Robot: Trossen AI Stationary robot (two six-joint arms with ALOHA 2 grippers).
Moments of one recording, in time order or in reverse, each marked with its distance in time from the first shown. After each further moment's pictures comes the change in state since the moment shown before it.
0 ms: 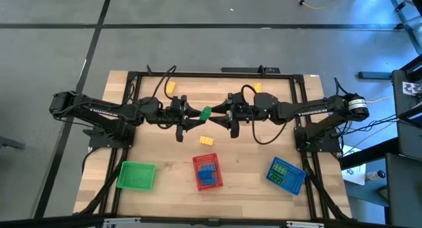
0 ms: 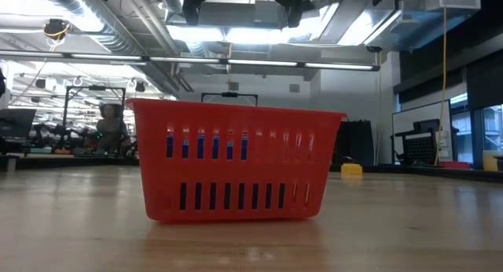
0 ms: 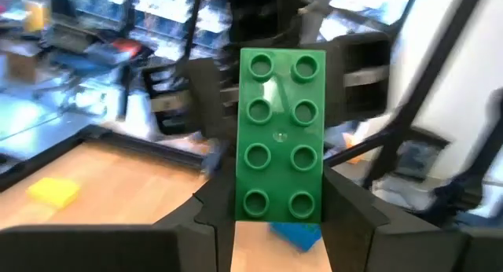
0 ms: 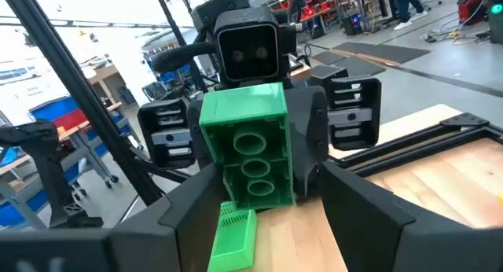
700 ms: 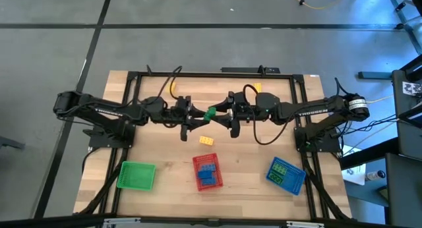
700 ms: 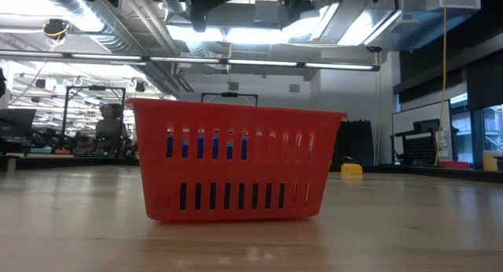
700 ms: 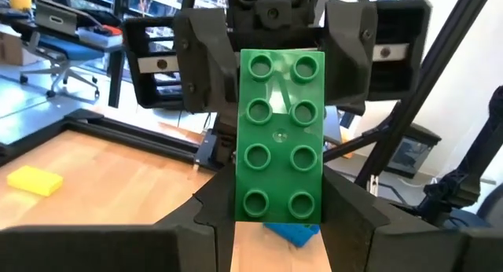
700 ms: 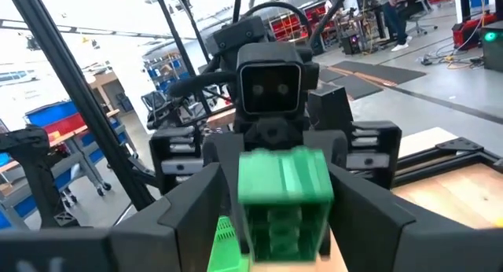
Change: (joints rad) left arm 0.014 0.078 0.024 0.046 0.051 -0.033; right arm -0.001 -0.006 0.002 0.038 0.027 -0.043
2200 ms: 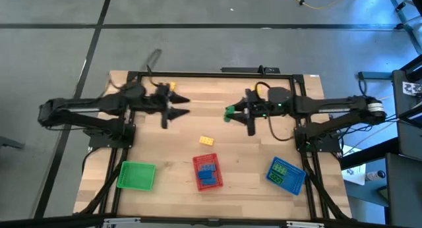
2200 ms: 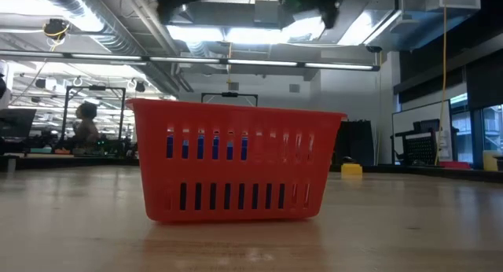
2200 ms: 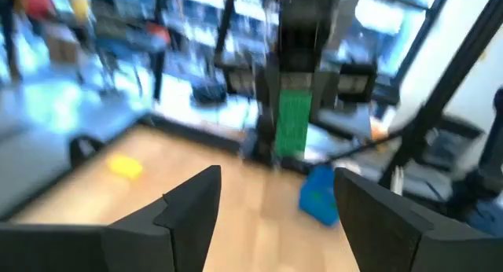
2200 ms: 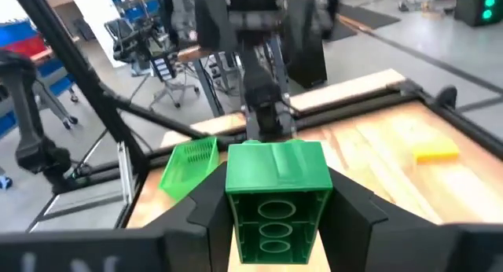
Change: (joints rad) left arm 0.160 -0.379 0.028 -0.496 0.085 0.047; right arm -0.055 -0.275 -0.073 -0.460 -0.046 -0.090
